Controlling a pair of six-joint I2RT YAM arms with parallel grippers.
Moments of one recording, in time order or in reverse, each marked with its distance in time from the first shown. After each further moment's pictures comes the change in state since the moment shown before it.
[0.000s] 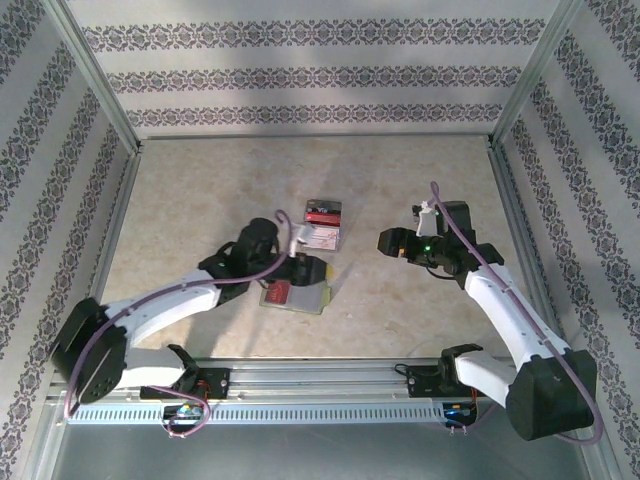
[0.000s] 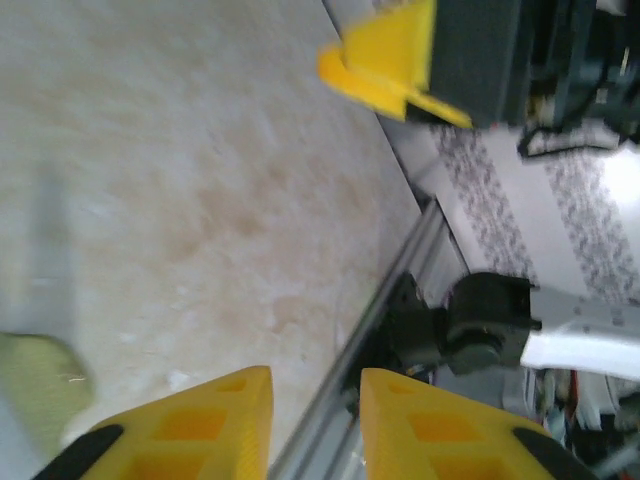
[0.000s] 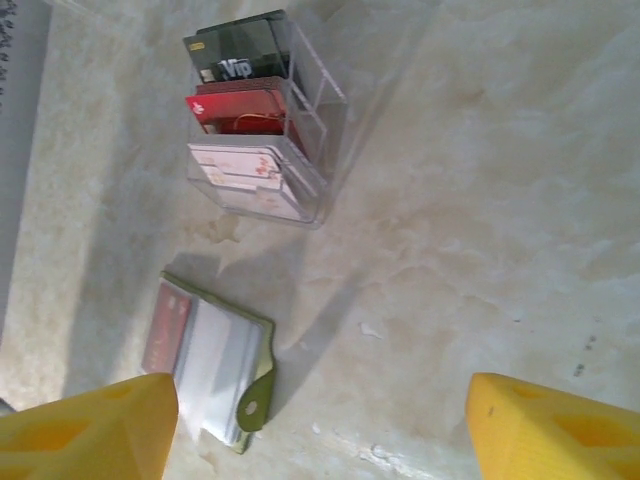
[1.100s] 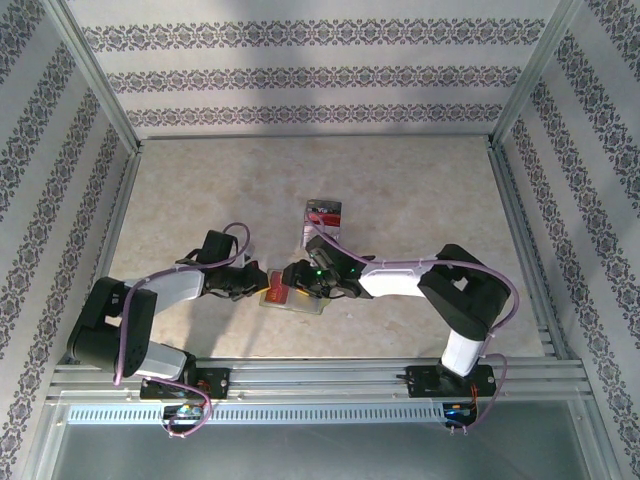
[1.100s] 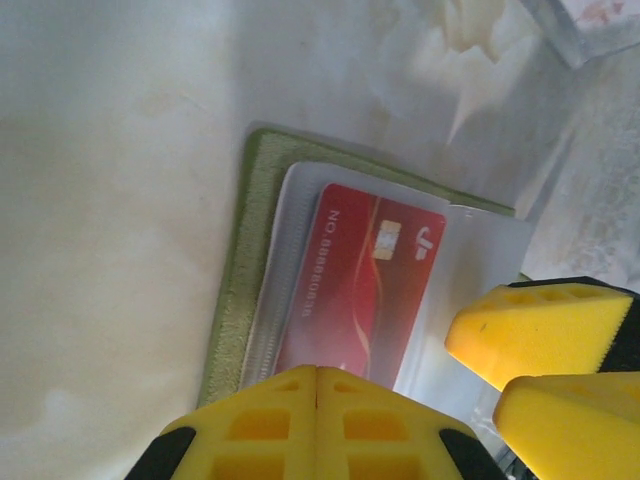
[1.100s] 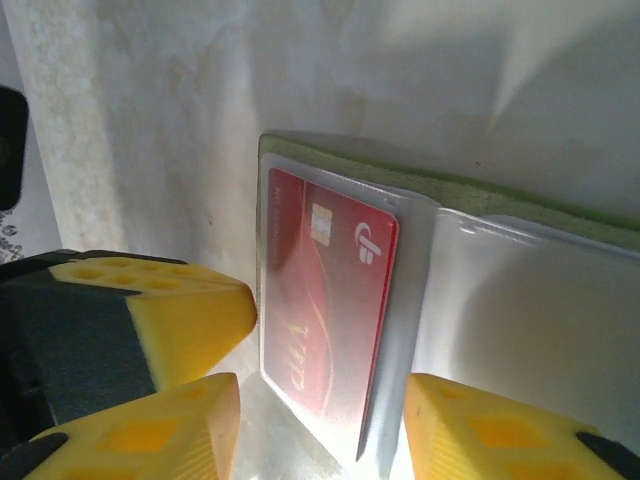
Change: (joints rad) left arm 0.402 0.190 -0.187 -0.190 0.031 0.045; right arm 0.674 0.684 0.107 0.619 0.183 0.684
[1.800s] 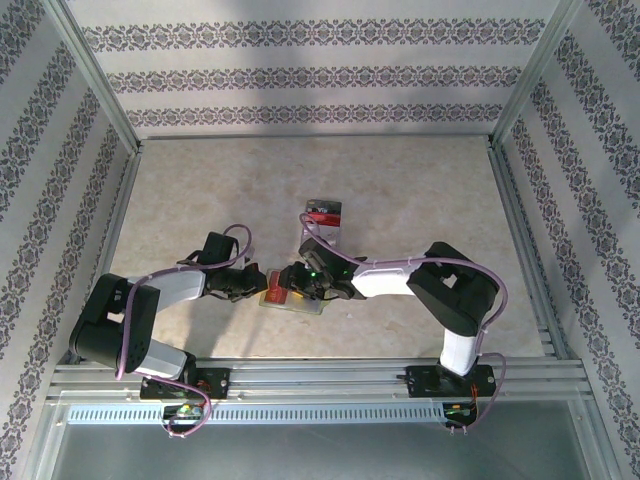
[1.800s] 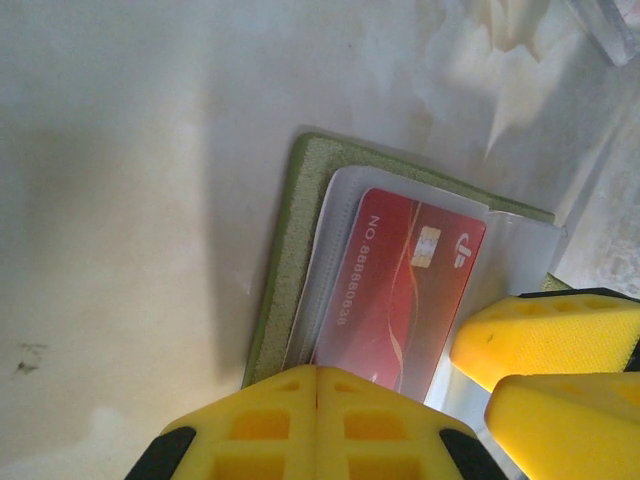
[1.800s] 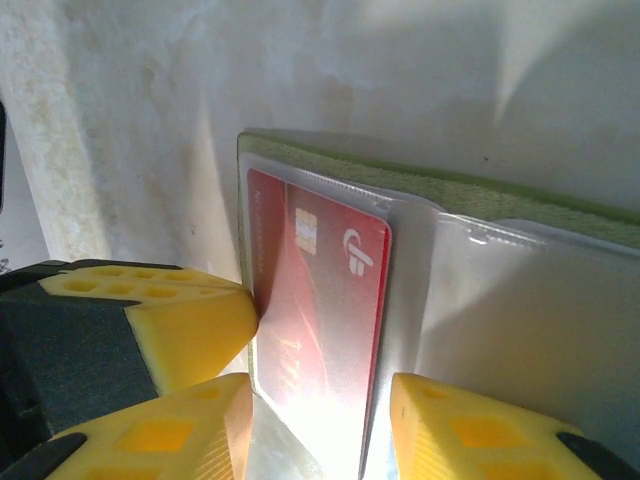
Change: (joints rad) left arm 0.000 0.018 -0.017 0.024 -0.029 0.029; right arm 0.025 0.060 0.032 0.014 0.023 0.040
